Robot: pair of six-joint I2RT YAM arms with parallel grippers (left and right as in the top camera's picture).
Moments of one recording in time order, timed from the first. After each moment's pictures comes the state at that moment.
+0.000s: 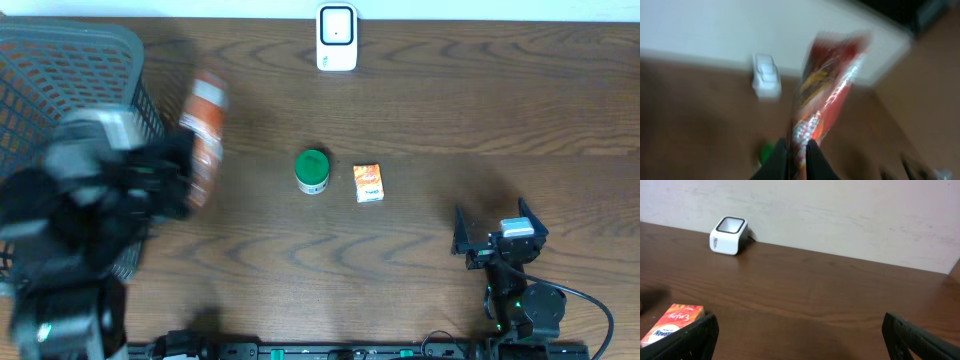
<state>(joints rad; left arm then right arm) 0.13 0.84 1.18 -0.72 0.67 -0.28 -0.05 0.01 0.01 -0.06 -0.13 -0.12</state>
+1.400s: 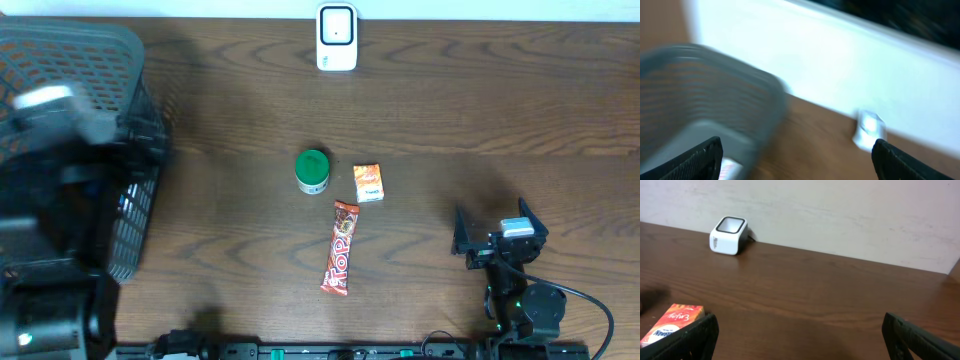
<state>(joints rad) 0.11 0.89 1.35 -0.73 -0.06 -0.31 -0.05 0.01 0.01 -0.06 -0.13 -0.12</state>
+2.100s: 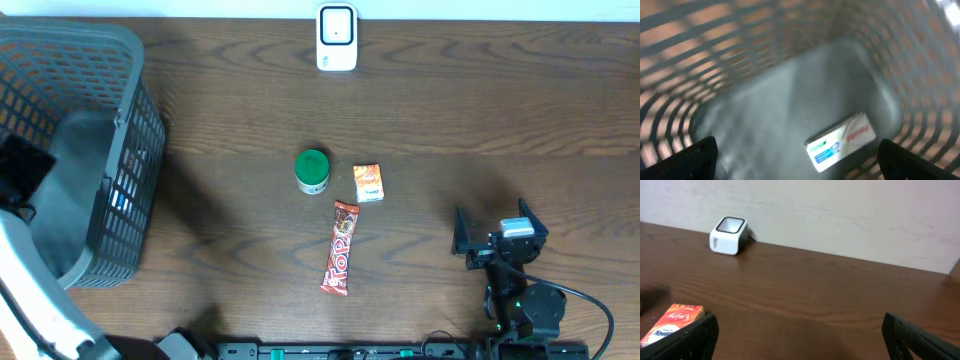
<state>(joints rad) 0.75 1.39 1.35 -0.89 0.06 -0.25 -0.05 0.01 0.01 -0.06 -0.13 -0.12</state>
